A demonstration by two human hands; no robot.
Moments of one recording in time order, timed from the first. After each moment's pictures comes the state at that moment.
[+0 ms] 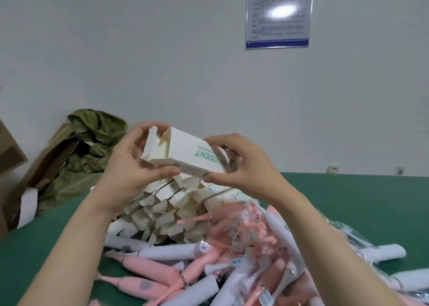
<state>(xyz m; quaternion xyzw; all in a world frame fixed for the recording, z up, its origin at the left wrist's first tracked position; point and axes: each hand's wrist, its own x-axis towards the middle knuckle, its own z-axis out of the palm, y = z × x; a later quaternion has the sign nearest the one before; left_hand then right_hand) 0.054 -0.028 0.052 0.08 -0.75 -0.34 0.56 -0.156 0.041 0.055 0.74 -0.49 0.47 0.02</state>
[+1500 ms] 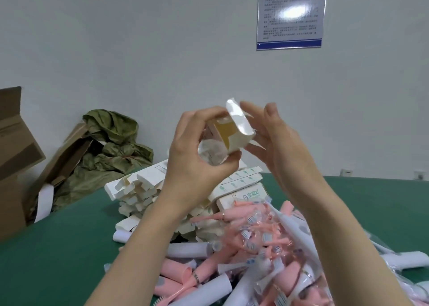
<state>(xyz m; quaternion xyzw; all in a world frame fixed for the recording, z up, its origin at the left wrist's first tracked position) -0.005 0.005 0.051 0.09 -0.75 -0.11 0.65 -0.132 0.076 0.071 0.64 -0.38 0.65 -0.18</state>
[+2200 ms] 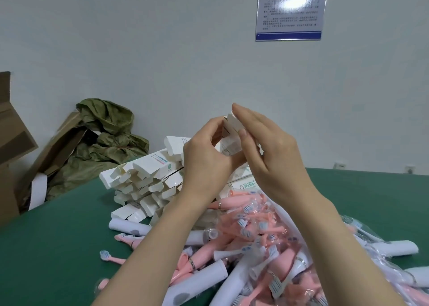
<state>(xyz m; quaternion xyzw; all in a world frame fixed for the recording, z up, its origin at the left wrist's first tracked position) -0.036 0.006 0.039 0.15 -0.71 -0.26 0.64 -0.137 0.060 0.047 0.69 -0.44 0.54 0.23</state>
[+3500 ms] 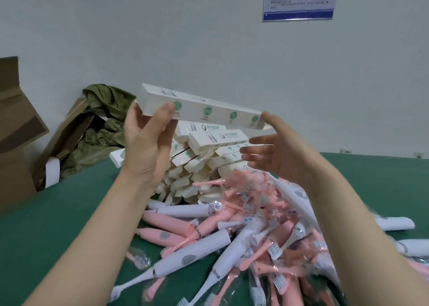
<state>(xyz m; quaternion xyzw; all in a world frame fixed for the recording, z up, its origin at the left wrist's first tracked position) 0.038 -0.007 0.039 -0.02 -0.50 -0.54 0.67 -0.165 0.055 0.046 0.39 -0.52 0.61 -0.46</state>
